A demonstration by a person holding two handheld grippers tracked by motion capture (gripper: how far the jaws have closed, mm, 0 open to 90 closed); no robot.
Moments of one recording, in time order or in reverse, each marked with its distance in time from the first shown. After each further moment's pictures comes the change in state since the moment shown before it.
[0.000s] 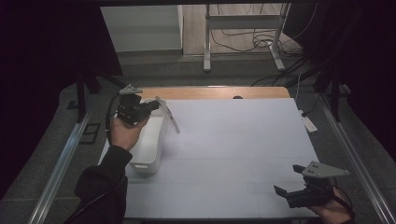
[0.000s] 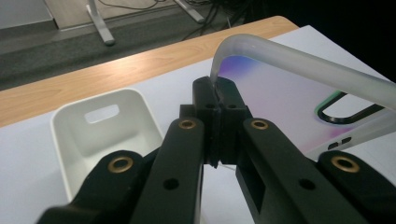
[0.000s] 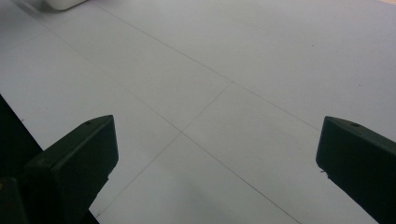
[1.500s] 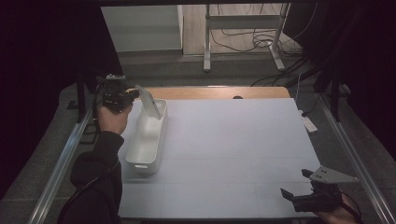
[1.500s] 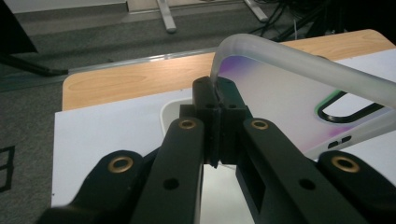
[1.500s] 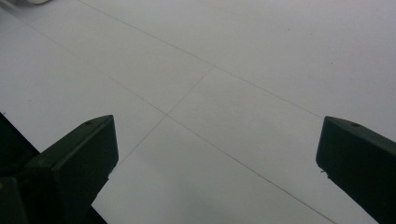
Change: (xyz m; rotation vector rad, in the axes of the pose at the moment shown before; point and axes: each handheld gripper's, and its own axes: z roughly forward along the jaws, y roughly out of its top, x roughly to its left) left arm 0.058 0.014 0.001 0.032 0.214 -0.129; right arm -0.001 -0.013 -0.014 0.013 -0.069 0.031
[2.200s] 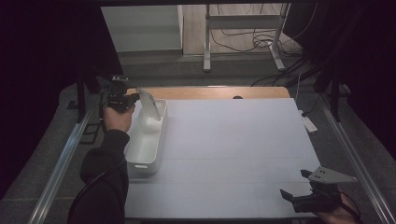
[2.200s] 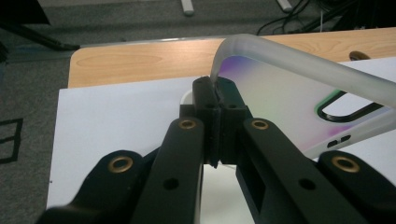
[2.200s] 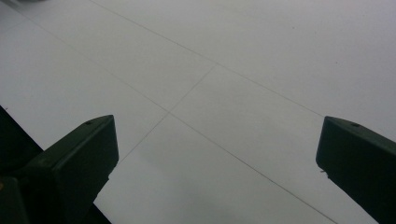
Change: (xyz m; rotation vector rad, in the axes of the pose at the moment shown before) left arm 0.014 -0.008 0.039 0.057 0.068 -0.081; right arm 0.001 0.000 0.001 0.009 0.010 -0.011
